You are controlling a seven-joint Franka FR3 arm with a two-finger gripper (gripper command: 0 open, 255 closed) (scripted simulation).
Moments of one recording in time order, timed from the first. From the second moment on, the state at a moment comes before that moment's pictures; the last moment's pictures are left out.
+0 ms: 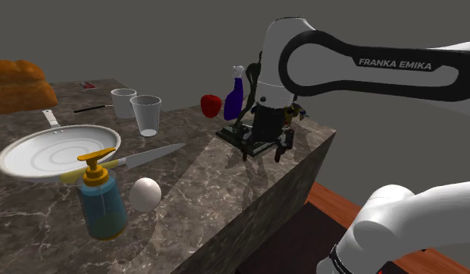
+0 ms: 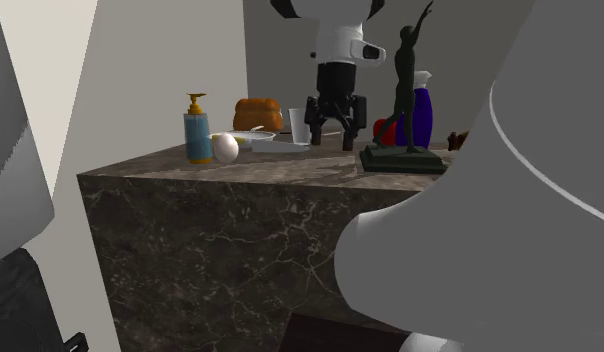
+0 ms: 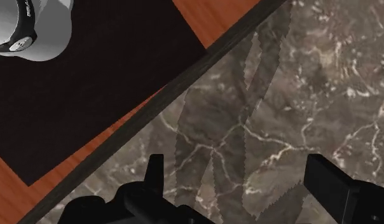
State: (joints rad) arm -0.03 -0.66 0.37 -2.32 0.28 1.63 0.89
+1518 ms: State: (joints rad) arm -0.01 0.34 0.86 -1.45 -0.23 1.69 2.19
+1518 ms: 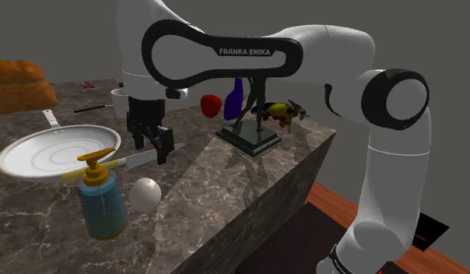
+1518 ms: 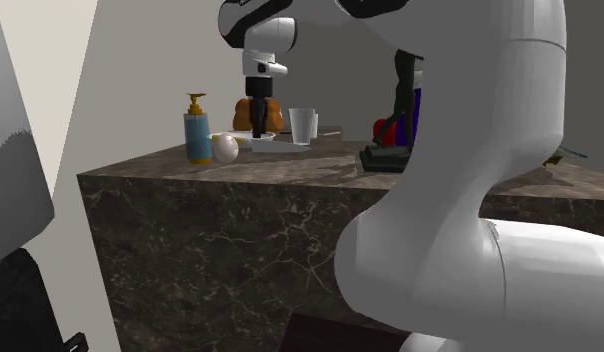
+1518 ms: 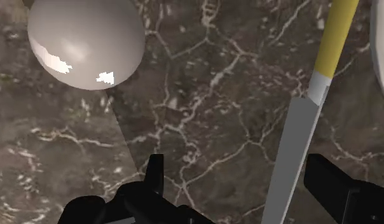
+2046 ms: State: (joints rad) arm 0.18 0.58 0.77 -1.16 -0.38 1.61 2.35
